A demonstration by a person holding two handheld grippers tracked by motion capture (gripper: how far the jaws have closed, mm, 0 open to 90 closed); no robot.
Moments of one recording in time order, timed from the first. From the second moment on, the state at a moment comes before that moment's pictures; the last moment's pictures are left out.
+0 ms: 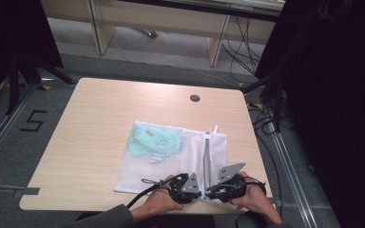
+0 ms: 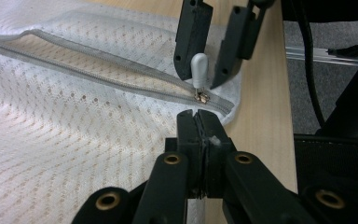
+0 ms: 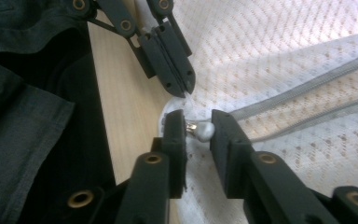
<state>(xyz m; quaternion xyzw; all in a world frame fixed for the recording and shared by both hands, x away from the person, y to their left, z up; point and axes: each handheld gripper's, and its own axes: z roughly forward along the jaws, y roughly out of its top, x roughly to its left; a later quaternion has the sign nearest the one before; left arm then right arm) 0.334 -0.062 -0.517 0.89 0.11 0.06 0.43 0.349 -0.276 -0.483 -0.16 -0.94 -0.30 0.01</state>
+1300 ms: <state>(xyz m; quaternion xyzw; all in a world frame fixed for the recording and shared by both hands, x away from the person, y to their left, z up) 0.324 -0.078 -0.514 0.91 0.04 0.11 0.40 0.351 -0.283 -0.474 -0.24 -0.91 -0.34 0.01</state>
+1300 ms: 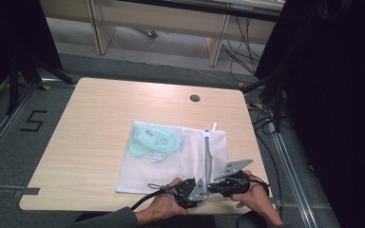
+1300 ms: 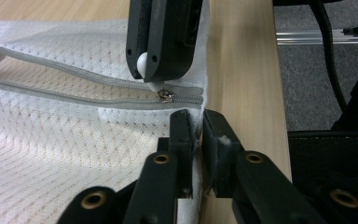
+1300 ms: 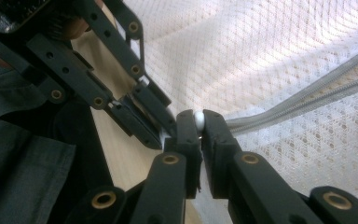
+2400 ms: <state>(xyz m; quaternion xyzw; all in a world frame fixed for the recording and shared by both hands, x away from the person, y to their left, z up) 0.323 -0.072 -0.513 0.90 0.09 0.07 0.43 0.365 -0.276 -0.477 -0.22 -0.92 -0.32 -0.01</state>
